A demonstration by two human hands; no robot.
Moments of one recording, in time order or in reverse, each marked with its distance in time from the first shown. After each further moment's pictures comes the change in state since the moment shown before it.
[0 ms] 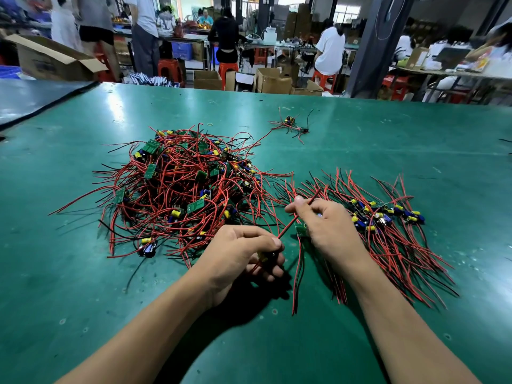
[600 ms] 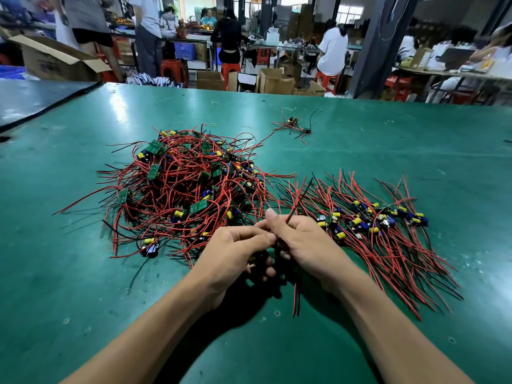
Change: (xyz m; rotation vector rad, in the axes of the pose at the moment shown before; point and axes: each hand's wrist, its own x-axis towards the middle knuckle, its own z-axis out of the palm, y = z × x) left_hand -0.001 -0.003 -0.003 -0.045 0.080 0.065; right_hand -0.019 -0.013 0.025 0.513 -0.541 0.213
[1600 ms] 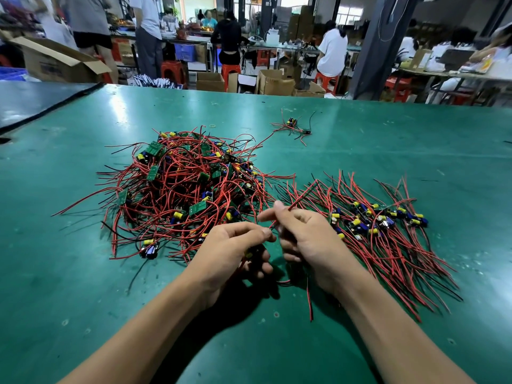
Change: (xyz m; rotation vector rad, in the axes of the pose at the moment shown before) left_hand 0.002 0.003 -0.006 -0.034 0.000 -0.053; right_hand 0.000 -0.010 0.001 0.181 0.165 -0.072
